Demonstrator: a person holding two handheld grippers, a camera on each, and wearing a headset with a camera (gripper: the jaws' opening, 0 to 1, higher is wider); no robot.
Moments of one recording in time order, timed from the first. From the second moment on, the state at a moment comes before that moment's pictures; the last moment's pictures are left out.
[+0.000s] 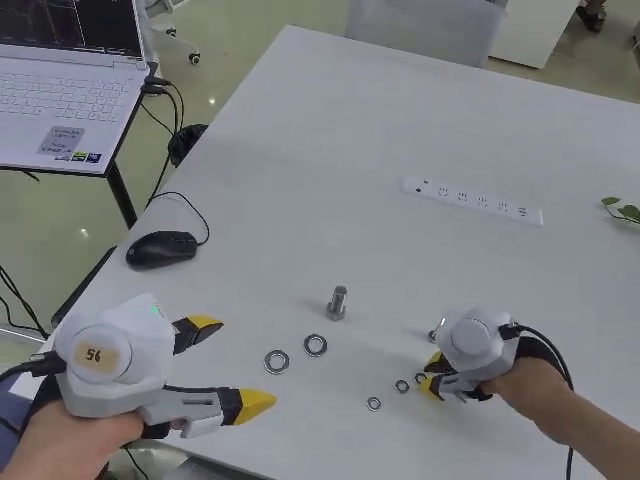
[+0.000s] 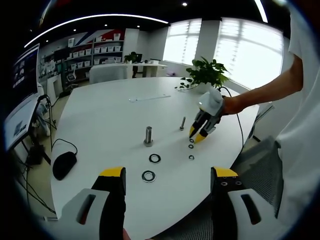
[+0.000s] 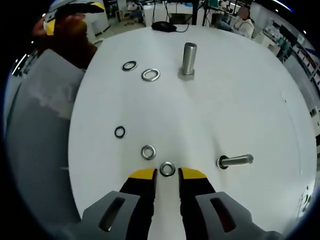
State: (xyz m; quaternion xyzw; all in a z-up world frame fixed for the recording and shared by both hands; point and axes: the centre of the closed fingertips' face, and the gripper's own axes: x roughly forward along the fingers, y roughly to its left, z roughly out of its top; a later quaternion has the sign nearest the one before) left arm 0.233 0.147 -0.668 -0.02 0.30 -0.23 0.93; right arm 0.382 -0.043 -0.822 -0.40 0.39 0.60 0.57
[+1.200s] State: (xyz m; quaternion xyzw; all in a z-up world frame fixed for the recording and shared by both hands) left arm 0.233 0.140 -0.668 -0.02 0.30 -0.23 0.93; right arm 0.377 -0.042 -0.822 -0.44 0.35 0.63 0.53
